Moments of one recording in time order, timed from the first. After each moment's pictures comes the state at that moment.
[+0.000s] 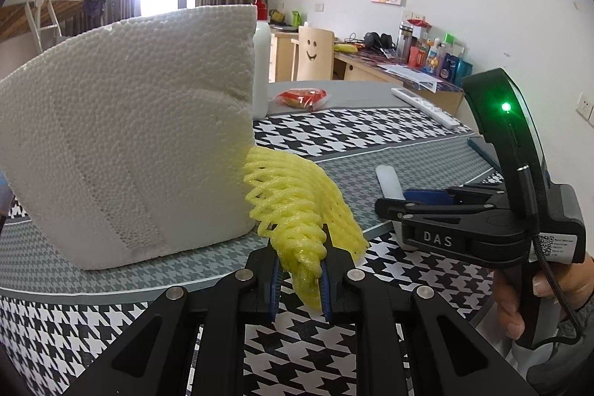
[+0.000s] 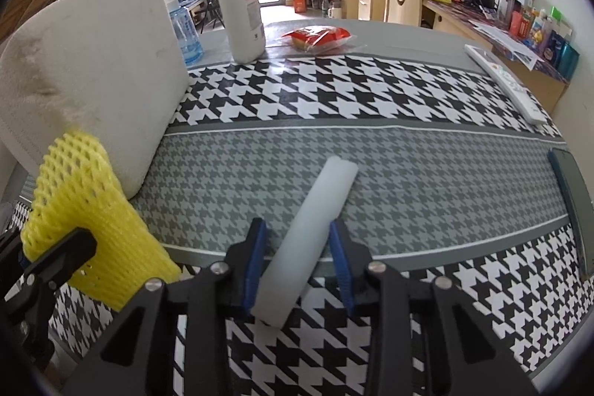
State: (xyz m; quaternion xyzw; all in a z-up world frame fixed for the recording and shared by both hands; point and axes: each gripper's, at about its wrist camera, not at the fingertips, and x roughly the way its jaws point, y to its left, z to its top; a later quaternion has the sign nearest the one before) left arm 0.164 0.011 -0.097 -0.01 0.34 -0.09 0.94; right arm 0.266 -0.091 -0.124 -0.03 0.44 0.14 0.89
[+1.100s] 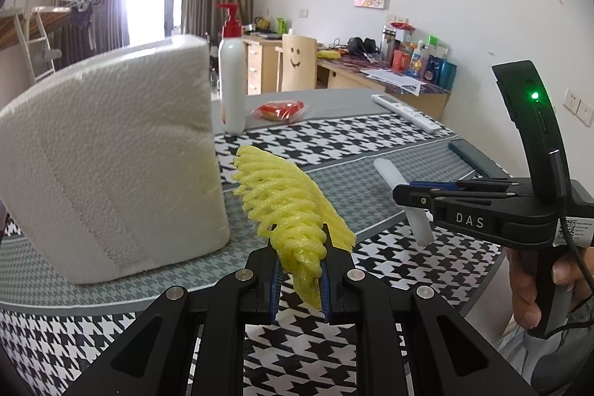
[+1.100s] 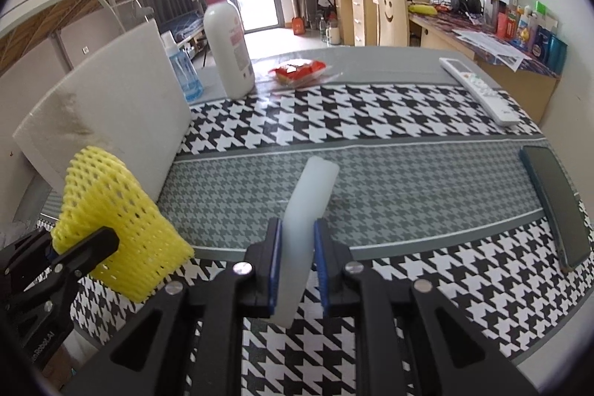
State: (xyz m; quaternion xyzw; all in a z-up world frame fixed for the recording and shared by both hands) left arm 0.160 -0.006 -0.082 0.00 0.32 -0.12 0.94; right arm 0.246 -0.132 -0.091 0.01 0.40 0.16 0.90
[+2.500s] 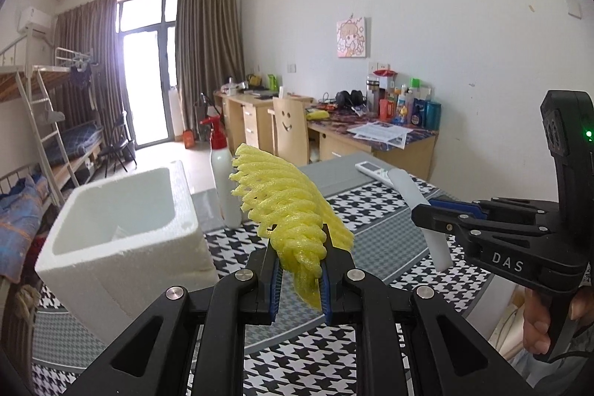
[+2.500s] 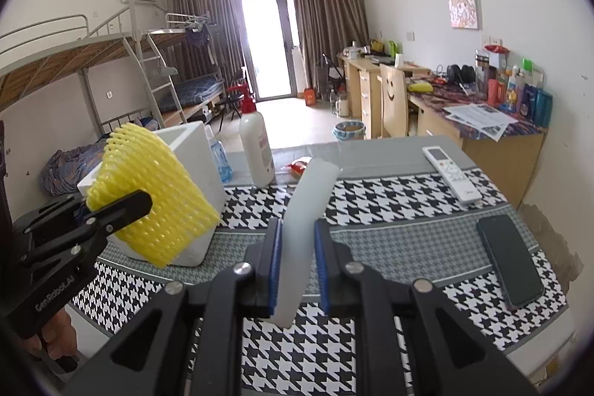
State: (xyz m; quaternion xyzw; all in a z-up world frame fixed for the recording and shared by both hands) left arm 0.145 -0.028 0.000 0.04 0.21 -0.12 0.97; right arm 0.197 -0.164 -0.010 0.02 0.26 0.18 0.95
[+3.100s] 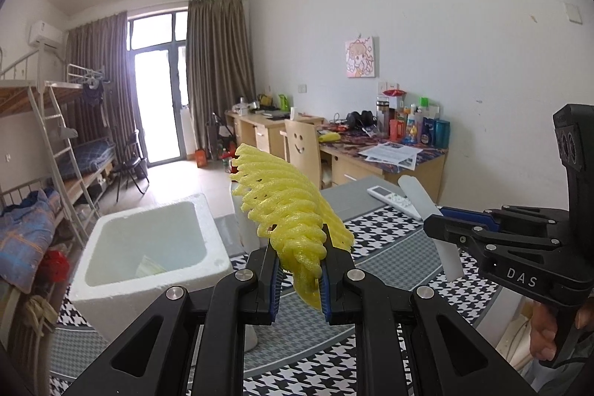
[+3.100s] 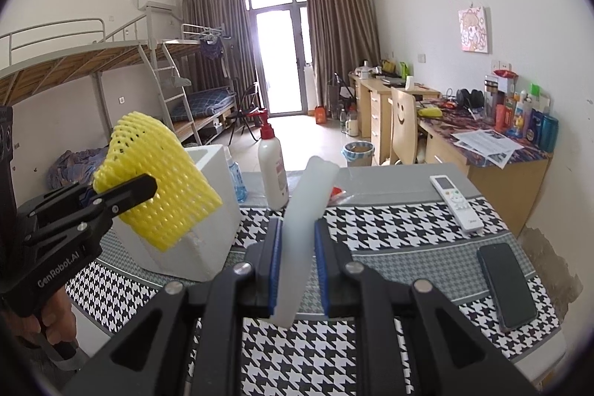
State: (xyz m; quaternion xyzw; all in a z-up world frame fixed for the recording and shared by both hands) left arm 0.139 -0.019 0.027 0.04 0.17 -0.10 0.98; right arm 0.188 -0.157 0.012 0.01 0.22 0.20 0.95
